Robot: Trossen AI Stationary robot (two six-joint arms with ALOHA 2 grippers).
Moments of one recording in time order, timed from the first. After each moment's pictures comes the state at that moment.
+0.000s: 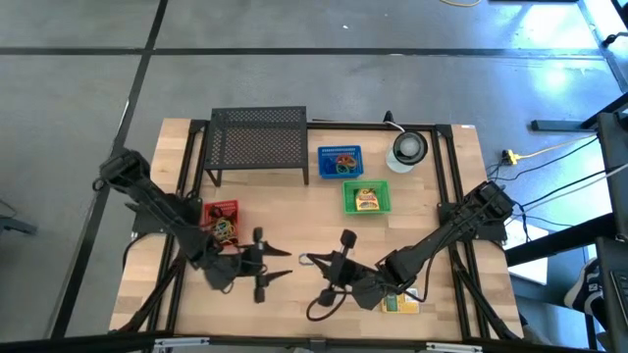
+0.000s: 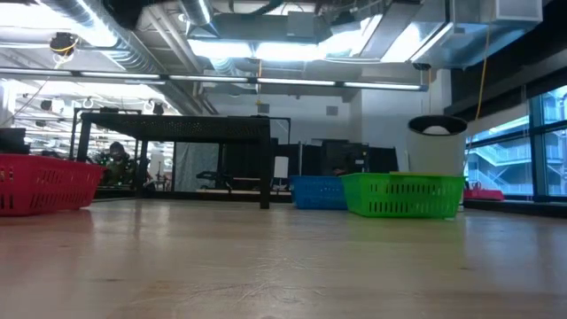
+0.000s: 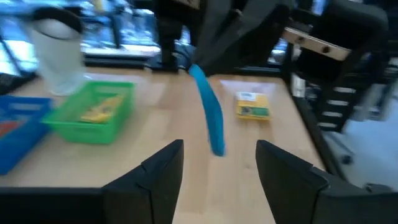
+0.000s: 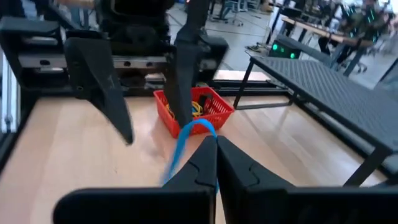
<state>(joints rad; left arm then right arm) -0.72 1.47 0.74 0.38 -0.81 -0.30 0.64 1.87 1.27 0.21 0.97 0.16</state>
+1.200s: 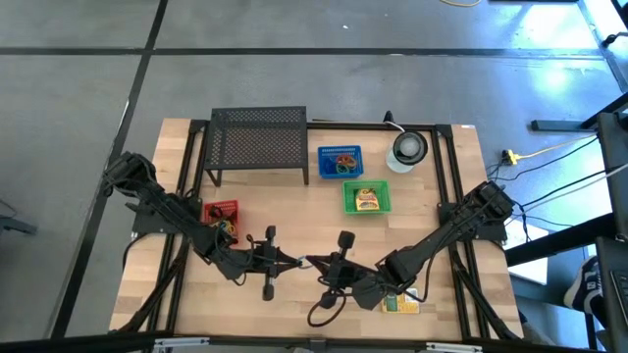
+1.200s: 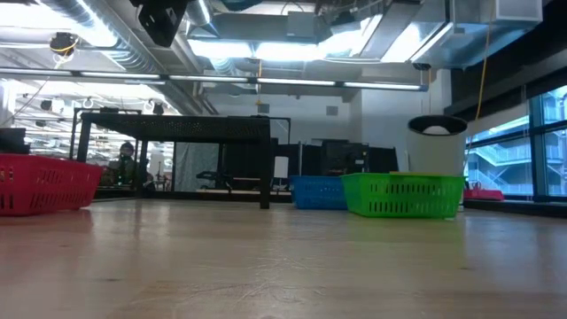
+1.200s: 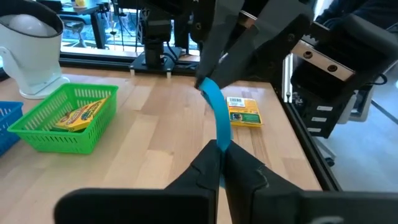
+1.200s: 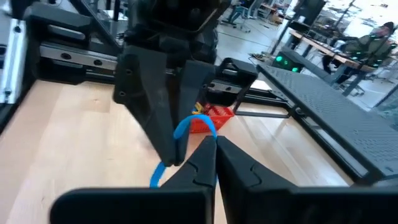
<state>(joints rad) -0.63 1.52 0.74 0.50 -0.66 -0.27 0.63 1.87 1.27 0.21 0.94 0.02</state>
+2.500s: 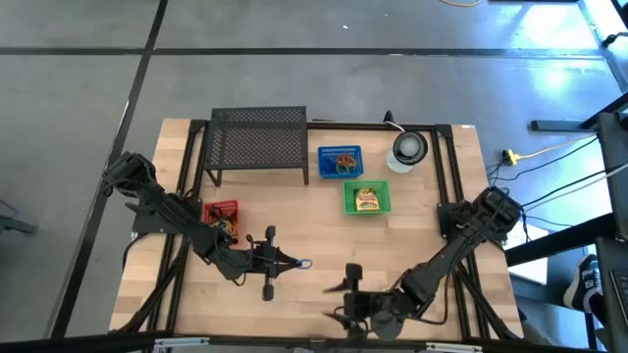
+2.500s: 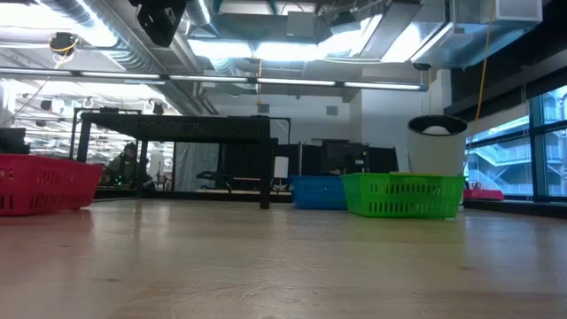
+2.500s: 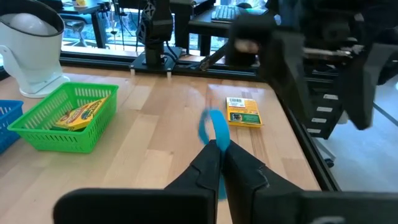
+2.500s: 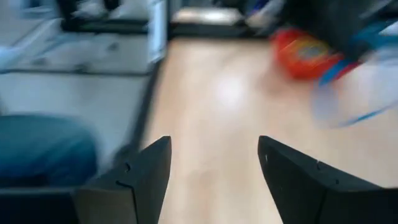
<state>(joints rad) -0.64 1.52 0.74 0.50 -0.66 -0.27 0.79 1.87 1.27 0.02 0.67 0.38</state>
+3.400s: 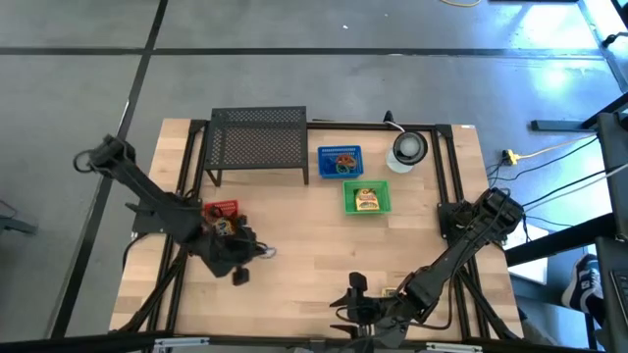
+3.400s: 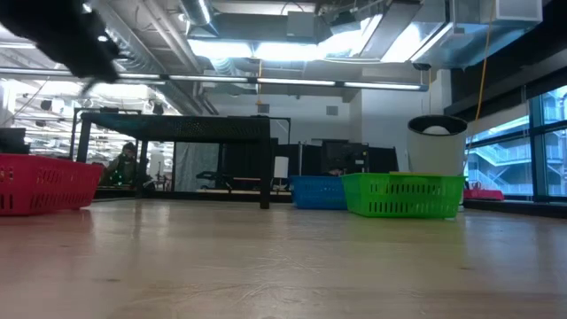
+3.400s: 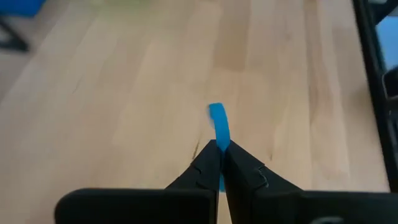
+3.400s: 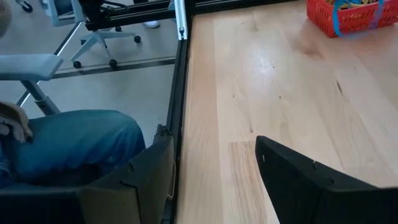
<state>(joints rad) -0.68 1.22 0.74 -0.42 -0.53 -0.73 0.83 1.87 1.27 -0.03 0.56 0.59</state>
